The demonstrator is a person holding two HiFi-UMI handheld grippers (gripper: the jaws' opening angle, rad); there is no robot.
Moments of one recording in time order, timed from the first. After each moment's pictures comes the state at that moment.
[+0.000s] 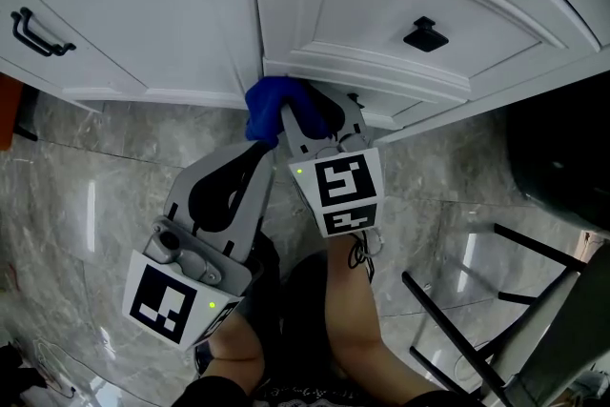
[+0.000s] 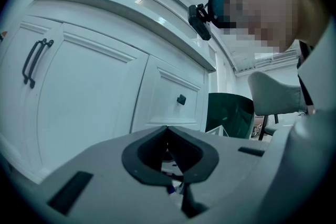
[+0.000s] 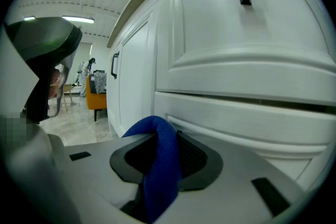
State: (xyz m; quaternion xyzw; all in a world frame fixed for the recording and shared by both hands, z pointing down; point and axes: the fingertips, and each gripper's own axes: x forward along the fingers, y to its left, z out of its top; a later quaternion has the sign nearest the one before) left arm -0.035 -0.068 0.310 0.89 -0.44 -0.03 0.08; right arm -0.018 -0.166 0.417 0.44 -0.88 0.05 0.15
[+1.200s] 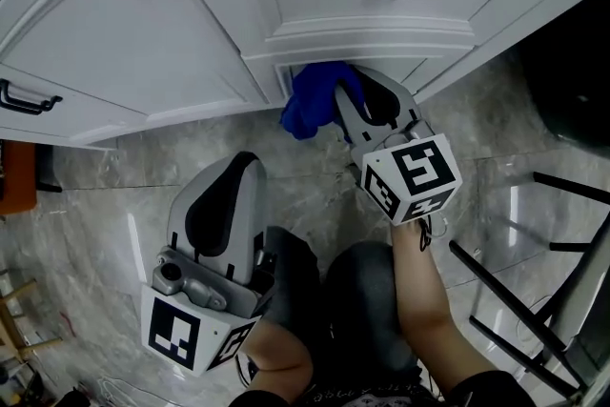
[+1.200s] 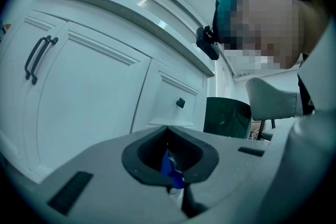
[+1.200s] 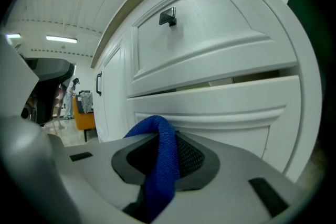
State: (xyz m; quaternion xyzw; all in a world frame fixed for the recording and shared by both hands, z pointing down) left arm -0.045 -0.062 0.309 0.90 -0.43 -0.06 0.09; right arm 0.056 -0.164 0.420 0.50 -0.86 0.09 0.05
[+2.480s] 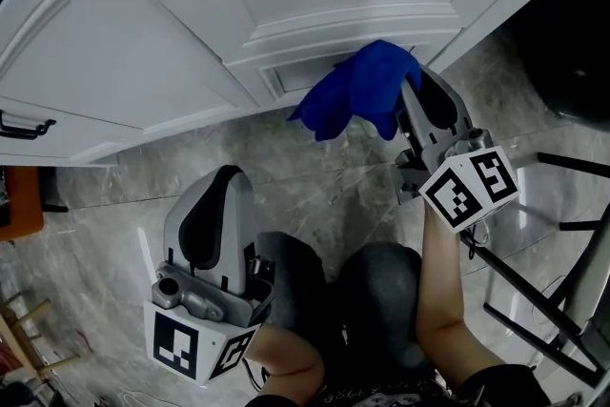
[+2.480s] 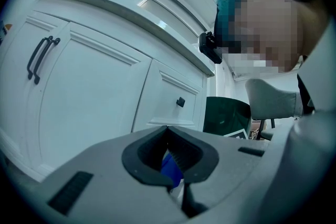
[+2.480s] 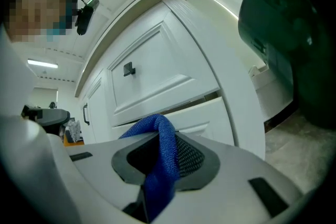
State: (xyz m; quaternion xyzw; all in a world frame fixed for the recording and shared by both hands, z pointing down) left arm -0.049 -0.057 0.312 0.90 -0.43 -0.06 0.10; right arm 0.147 -0.138 0.389 0.56 -0.81 0.15 -0.08
